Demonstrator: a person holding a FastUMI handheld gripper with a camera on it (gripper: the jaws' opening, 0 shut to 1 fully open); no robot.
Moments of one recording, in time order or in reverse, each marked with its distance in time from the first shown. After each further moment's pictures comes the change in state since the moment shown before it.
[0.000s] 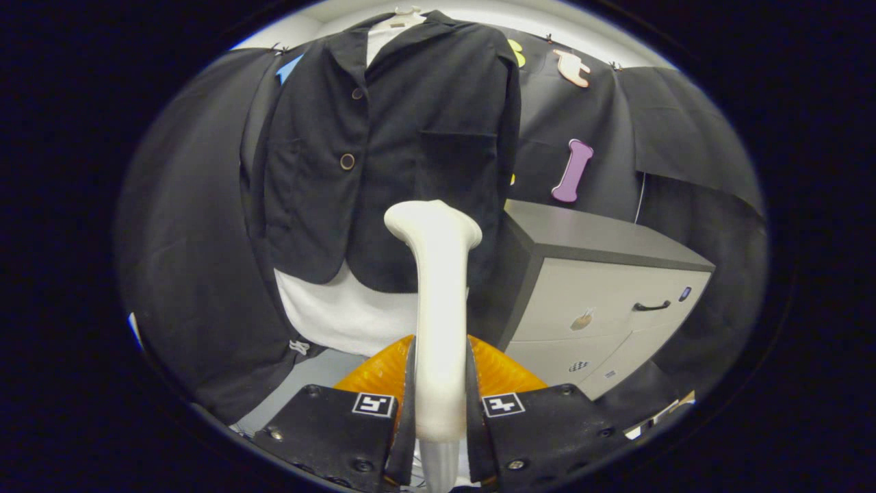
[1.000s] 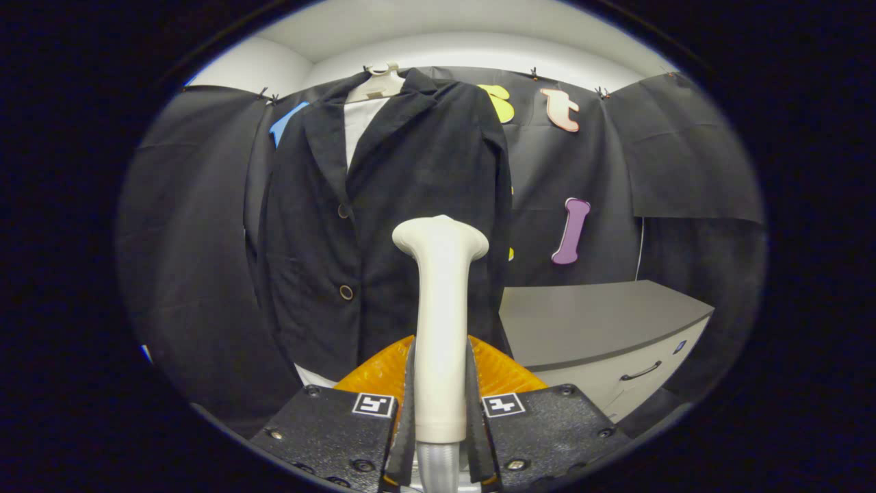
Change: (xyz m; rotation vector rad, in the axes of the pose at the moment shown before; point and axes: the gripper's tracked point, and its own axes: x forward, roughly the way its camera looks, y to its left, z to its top) arm -0.031 -0.010 0.134 0.072 -0.262 0.046
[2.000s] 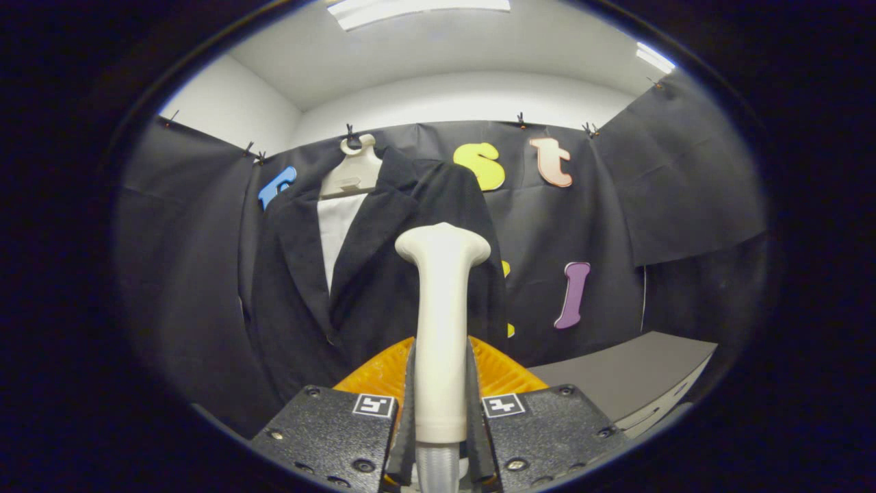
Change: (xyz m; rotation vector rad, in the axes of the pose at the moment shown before) arm 0.017 -0.001 0.147 0.071 -0.272 0.021
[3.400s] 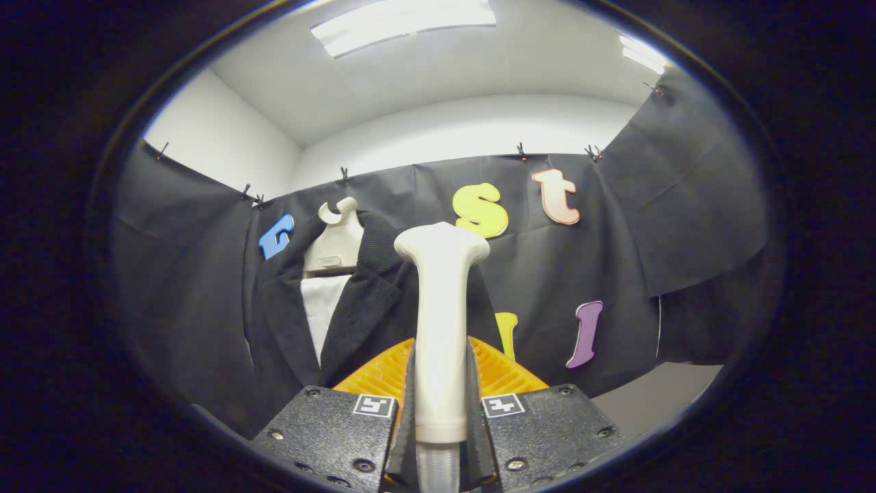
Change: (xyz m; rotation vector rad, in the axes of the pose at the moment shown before) arm 0.046 -0.006 0.109 0.051 -0.180 0.081
